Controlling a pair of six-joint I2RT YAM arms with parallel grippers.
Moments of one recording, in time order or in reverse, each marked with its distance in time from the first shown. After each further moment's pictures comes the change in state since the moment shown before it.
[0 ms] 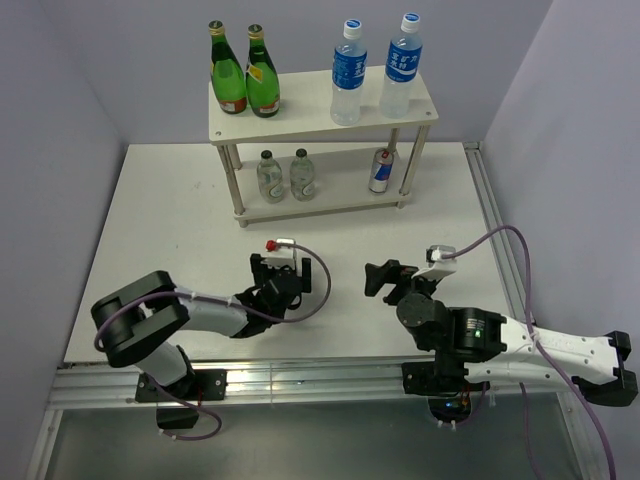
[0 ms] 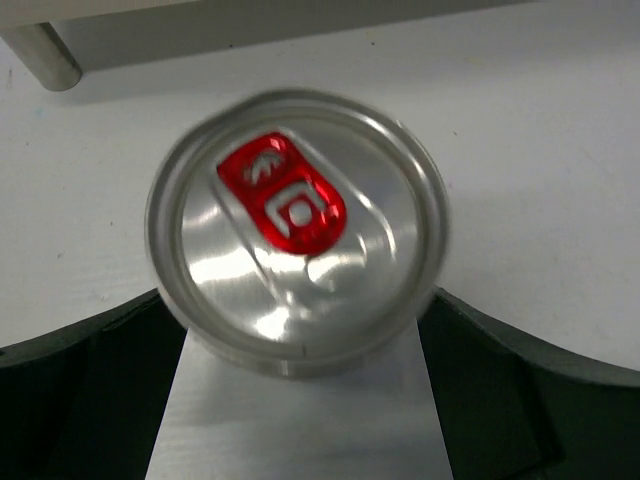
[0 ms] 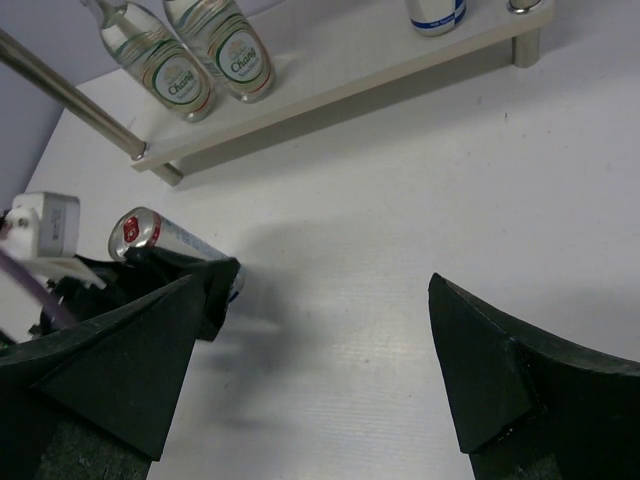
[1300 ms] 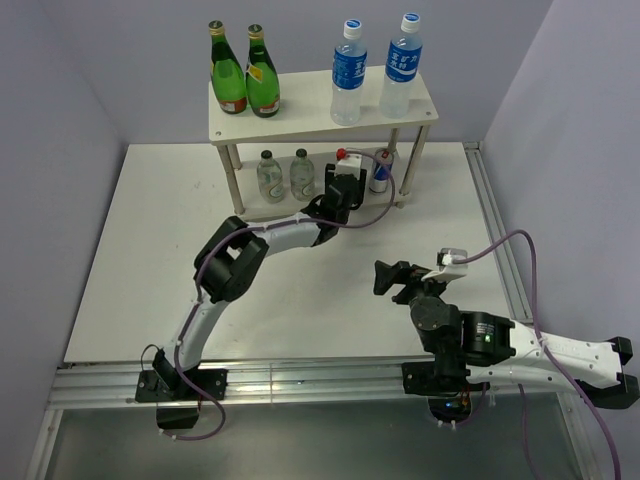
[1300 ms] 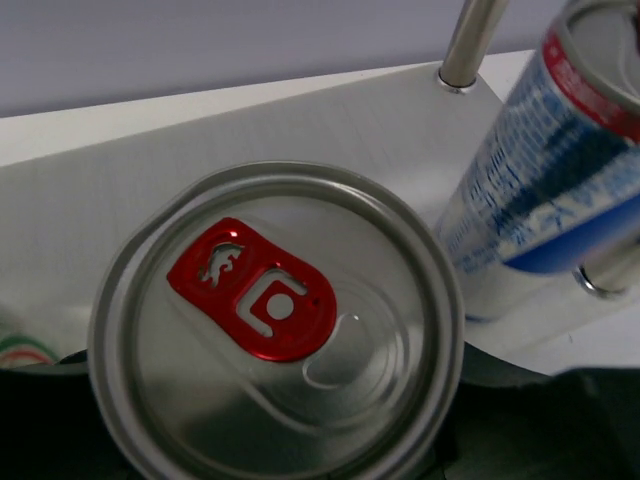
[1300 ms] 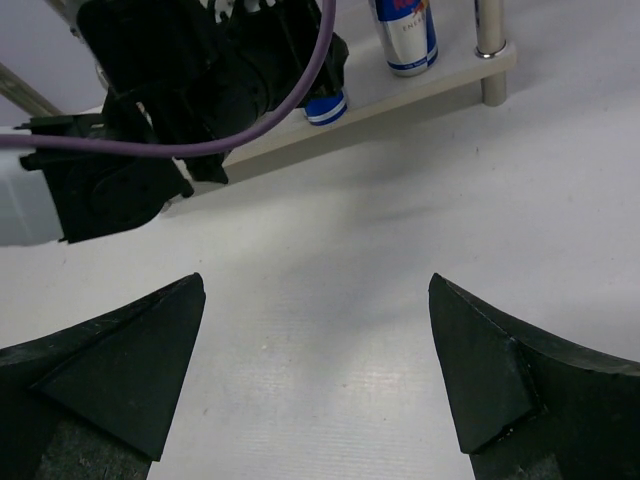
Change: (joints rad) left arm 0.235 0.729 1.154 -0.126 0.268 0.288; right arm 0.009 -0.108 -0.044 0.040 0.070 -0.116
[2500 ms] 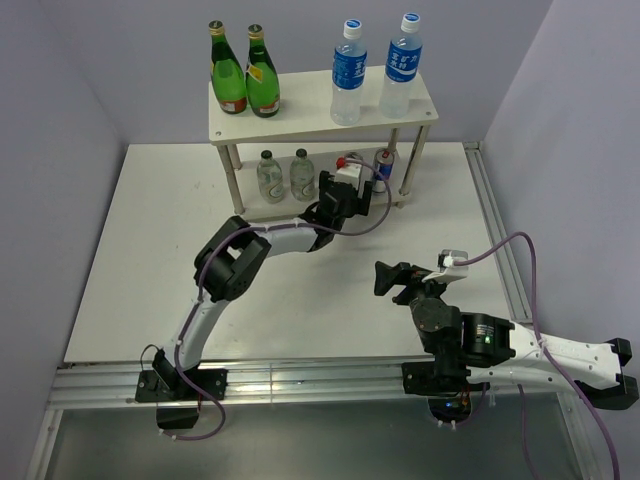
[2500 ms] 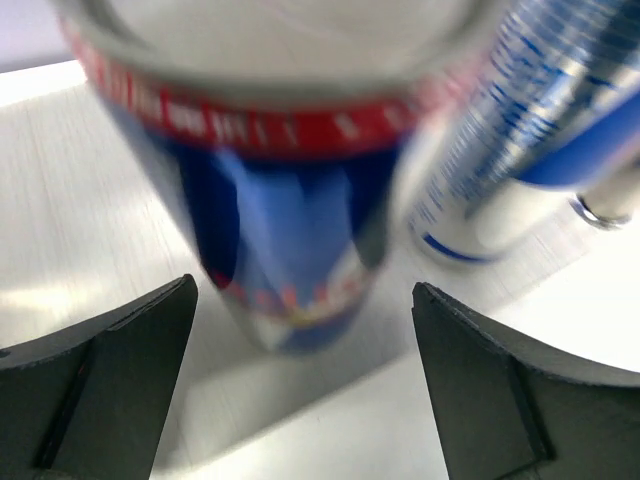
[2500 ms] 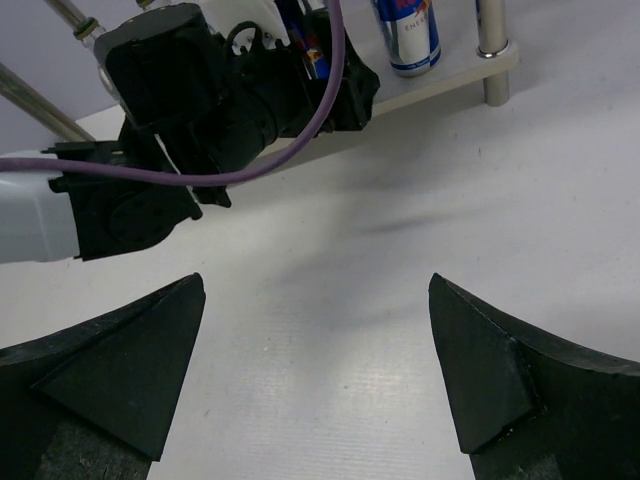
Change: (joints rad) left arm 0.022 0.047 -0.029 0.039 0.132 -0.004; right arm 0.000 -0.027 -0.029 0.029 0.000 -0.011
